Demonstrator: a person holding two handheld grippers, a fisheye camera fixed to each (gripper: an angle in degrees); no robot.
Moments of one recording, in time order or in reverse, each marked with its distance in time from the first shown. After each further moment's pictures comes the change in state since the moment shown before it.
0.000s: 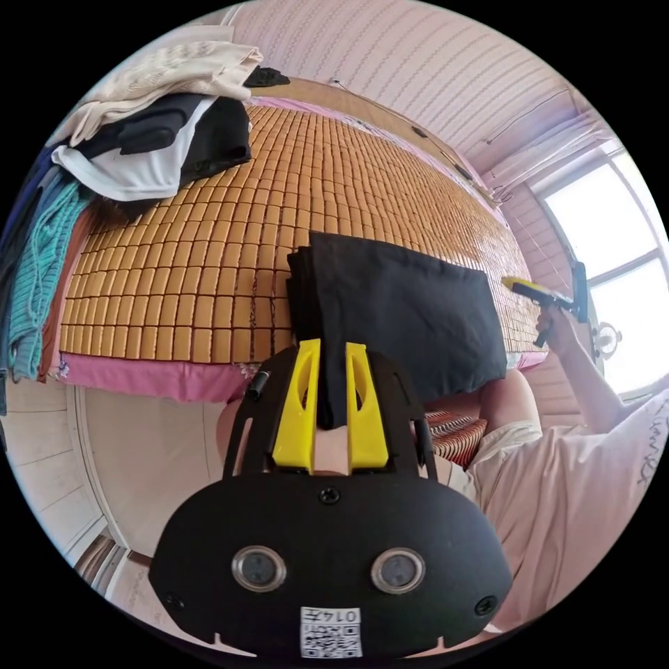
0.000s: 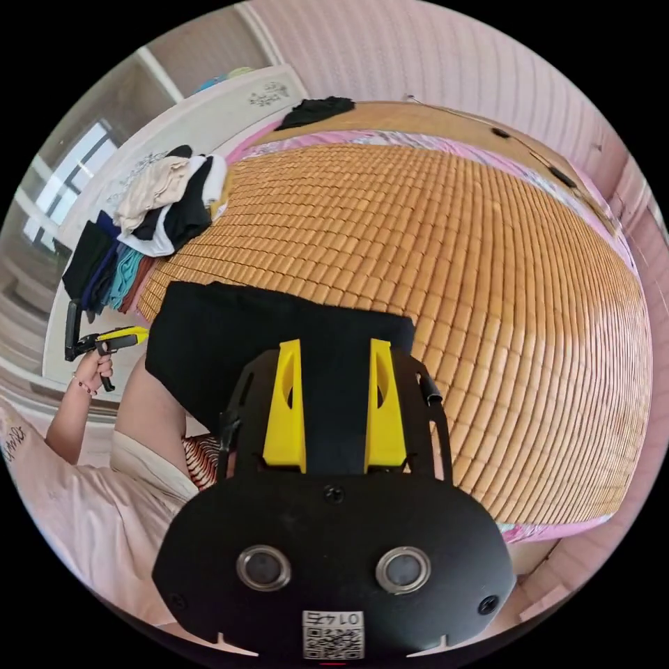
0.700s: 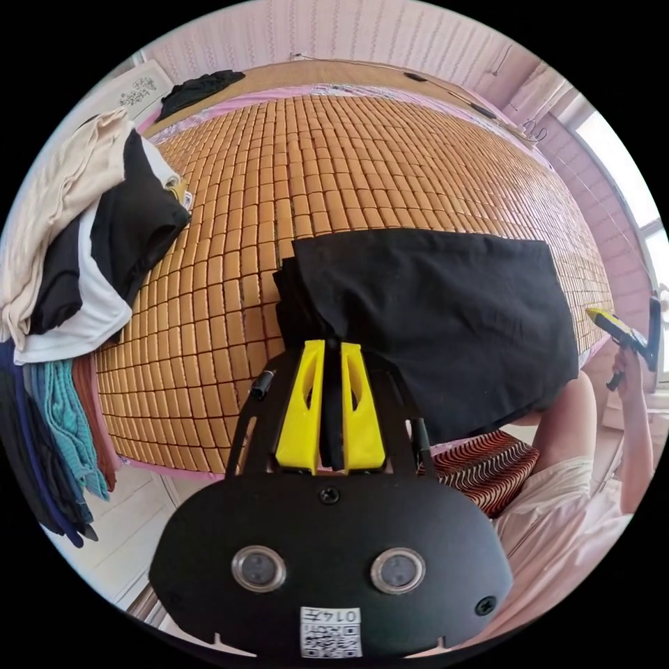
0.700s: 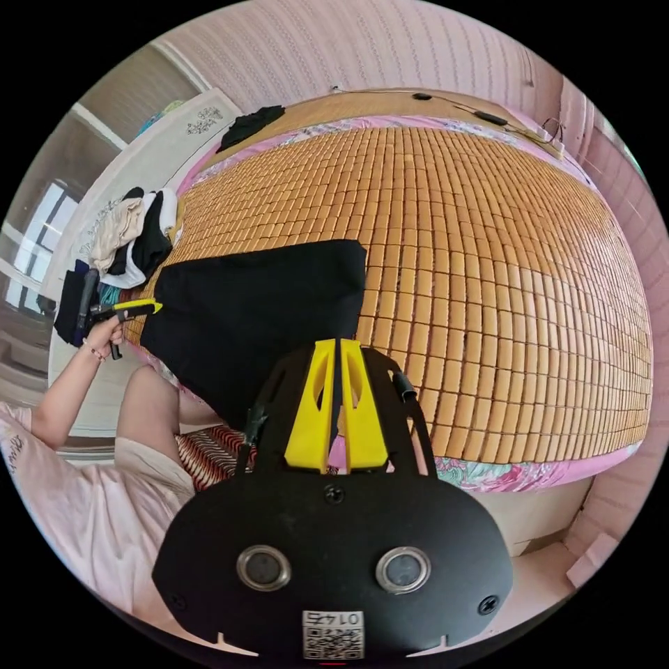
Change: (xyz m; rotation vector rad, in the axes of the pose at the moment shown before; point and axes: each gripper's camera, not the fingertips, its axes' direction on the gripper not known) left arm 0.085 -0.127 0.142 -0.171 -0.310 0.180; right arm 0.014 0.038 -0.027 -0.009 0.015 0.107
